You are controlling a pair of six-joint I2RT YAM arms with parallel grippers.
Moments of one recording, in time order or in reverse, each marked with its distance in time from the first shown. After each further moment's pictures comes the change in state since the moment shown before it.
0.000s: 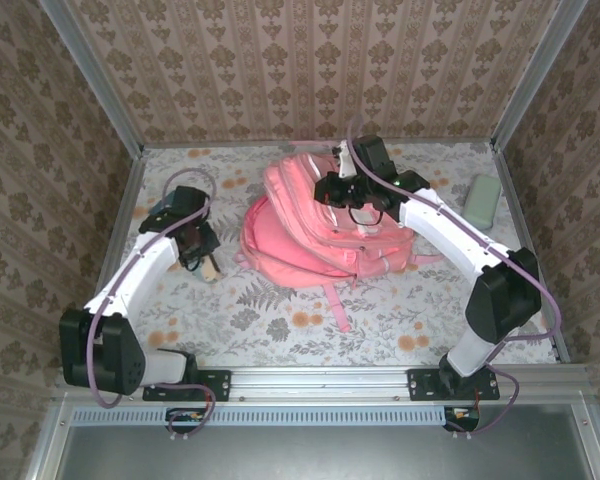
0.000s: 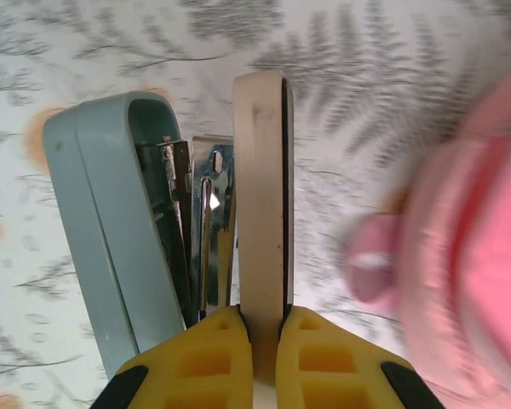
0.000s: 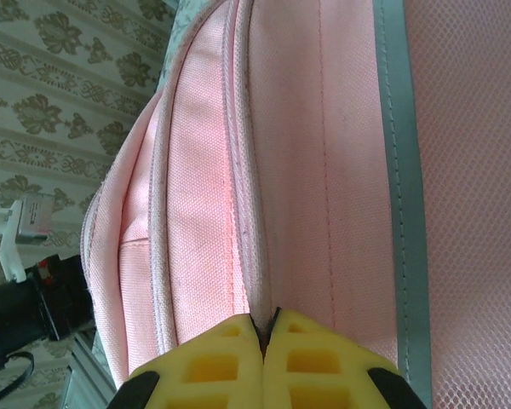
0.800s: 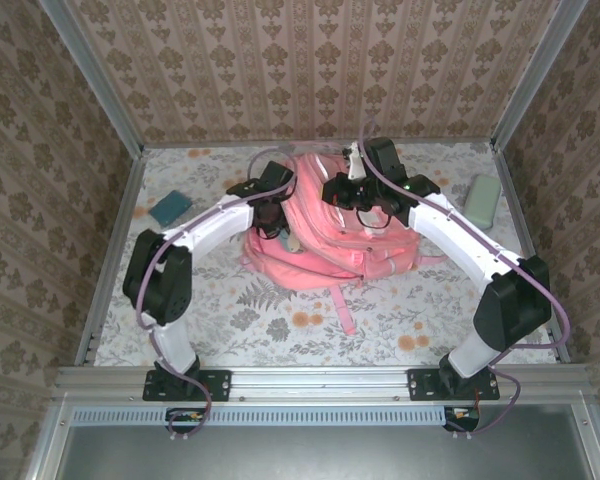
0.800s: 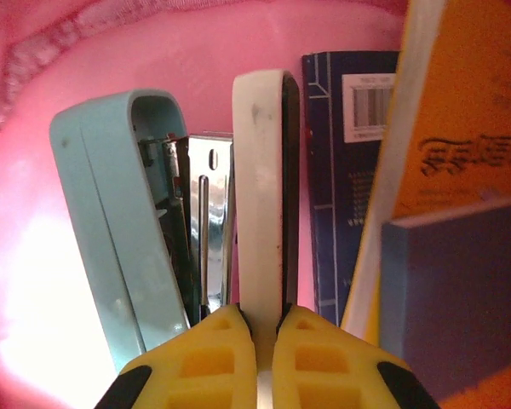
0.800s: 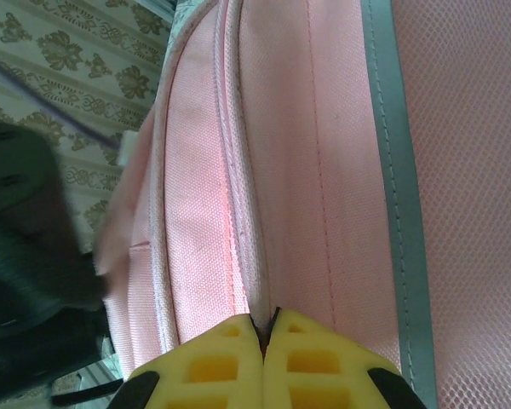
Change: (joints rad) left arm -0.340 0.538 0.393 0.230 0.122 -0.297; right arm -0.019 -0.056 -0.062 0.013 -0.006 0.027
